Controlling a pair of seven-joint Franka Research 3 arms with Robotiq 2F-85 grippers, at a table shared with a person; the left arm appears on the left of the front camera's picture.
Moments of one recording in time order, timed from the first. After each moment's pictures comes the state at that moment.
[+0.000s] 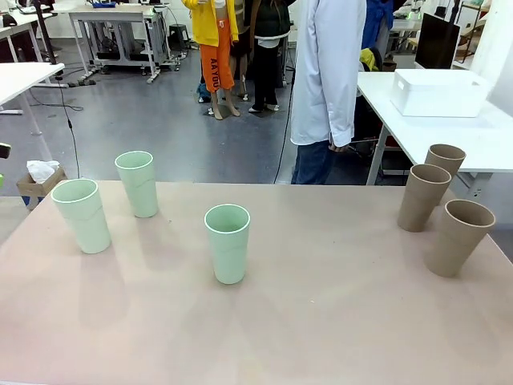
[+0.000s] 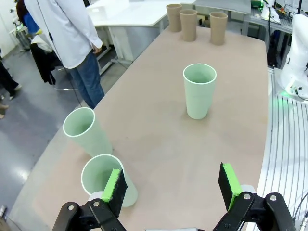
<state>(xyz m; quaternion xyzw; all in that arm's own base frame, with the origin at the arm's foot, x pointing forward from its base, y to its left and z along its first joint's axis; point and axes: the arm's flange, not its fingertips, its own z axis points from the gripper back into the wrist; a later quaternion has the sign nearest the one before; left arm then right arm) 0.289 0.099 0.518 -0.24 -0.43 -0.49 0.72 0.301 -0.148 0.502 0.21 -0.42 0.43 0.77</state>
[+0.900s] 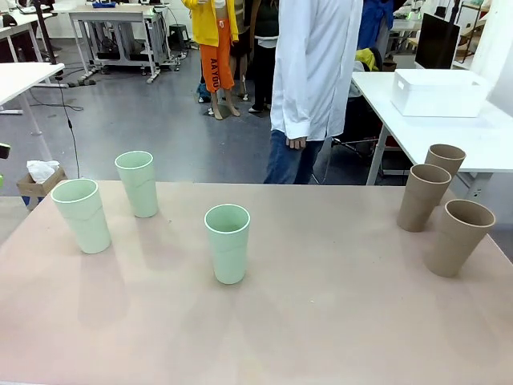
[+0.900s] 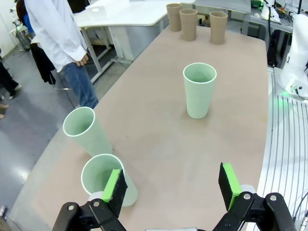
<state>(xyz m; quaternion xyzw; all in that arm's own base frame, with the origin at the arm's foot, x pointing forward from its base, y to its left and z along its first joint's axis) 0.290 0.099 0.518 -0.24 -0.43 -0.49 0.72 0.301 -0.150 0.503 0.21 -0.42 0.43 0.77</state>
